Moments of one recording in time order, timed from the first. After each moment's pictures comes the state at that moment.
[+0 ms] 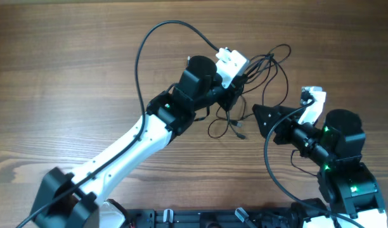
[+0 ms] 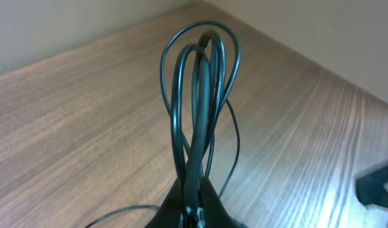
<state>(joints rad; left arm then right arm) -0.70 1.53 1.12 -0.03 0.28 -0.07 0.18 0.70 0.74 -0.49 -0.40 0.55</state>
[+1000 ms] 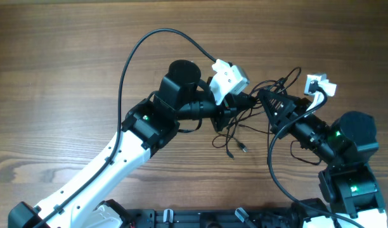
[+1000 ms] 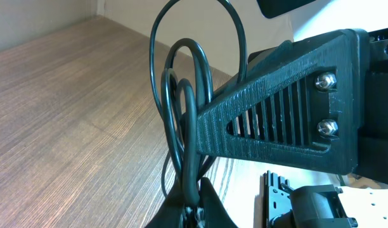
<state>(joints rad) -0.69 1.36 1.12 -0.15 0.66 -0.07 0.17 0.70 0.74 -0.21 -0.56 0.63</state>
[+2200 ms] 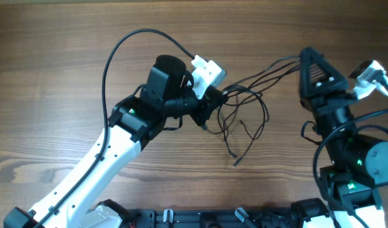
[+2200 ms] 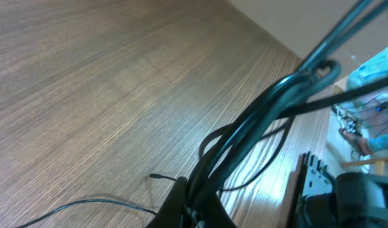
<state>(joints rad) -0.58 1.35 1.13 -0.42 0.55 -0.03 0.18 0.72 0.73 0.44 -0.20 1.40</state>
